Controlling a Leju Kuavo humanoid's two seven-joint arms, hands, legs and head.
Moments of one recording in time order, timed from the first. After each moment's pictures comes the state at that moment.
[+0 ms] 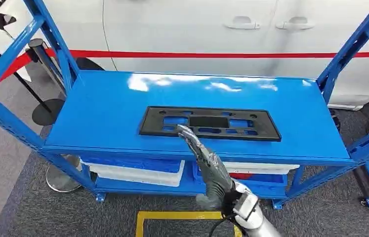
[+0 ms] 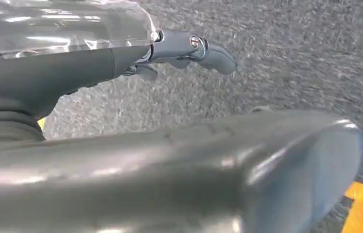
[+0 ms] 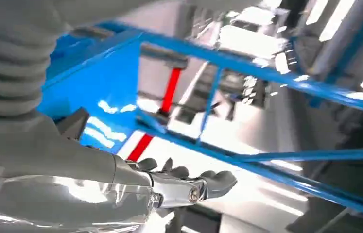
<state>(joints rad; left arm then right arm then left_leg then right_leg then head) -0.08 0.11 -1.19 -0.12 1.48 0.24 -0.31 -0.19 -0.02 0.54 -1.54 0.16 0.12 -0.66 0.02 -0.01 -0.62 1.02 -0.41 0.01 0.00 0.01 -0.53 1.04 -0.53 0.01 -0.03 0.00</state>
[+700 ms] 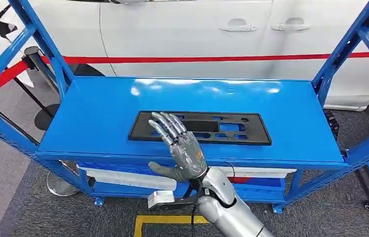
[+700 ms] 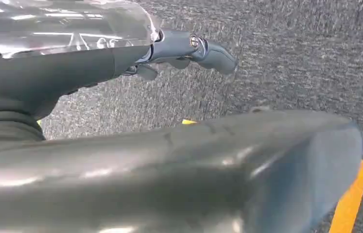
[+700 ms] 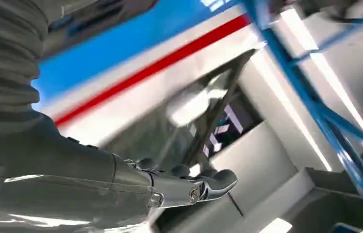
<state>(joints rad) -0.08 0.10 -1.24 -0.12 1.50 0.22 -0.33 -0.38 0.10 0.69 -1.23 1.04 -0.54 -0.34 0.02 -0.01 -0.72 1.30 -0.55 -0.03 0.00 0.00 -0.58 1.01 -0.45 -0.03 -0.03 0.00</state>
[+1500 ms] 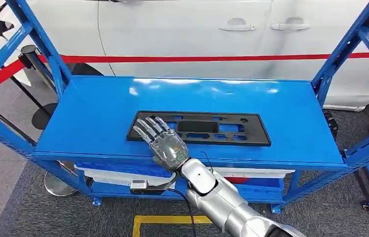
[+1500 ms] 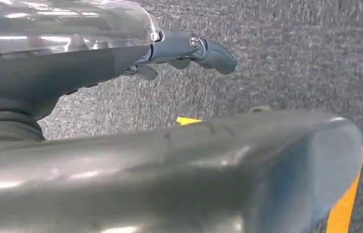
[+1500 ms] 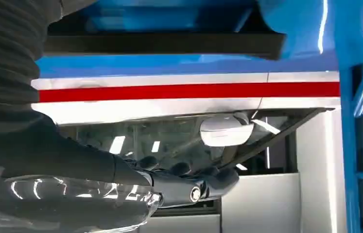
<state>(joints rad) -0.09 0.11 -1.30 -0.12 1.50 0.21 -0.33 -0.61 0.22 0.77 -0.71 1.35 -0.57 -0.10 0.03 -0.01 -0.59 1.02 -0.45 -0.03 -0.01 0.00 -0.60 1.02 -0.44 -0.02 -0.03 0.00</state>
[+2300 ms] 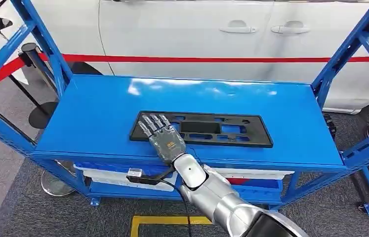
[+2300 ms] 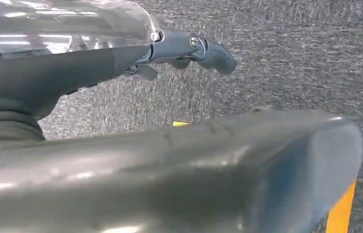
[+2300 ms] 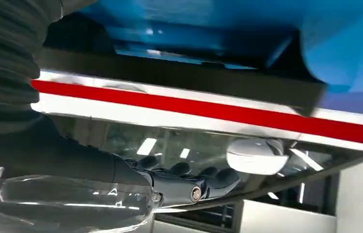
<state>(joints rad) -0.10 0.11 -1.33 -0.12 1.52 0.21 -0.34 -0.73 0.32 0.77 -0.41 1.47 -0.56 0.12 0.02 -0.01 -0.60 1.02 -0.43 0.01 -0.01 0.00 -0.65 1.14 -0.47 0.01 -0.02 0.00</state>
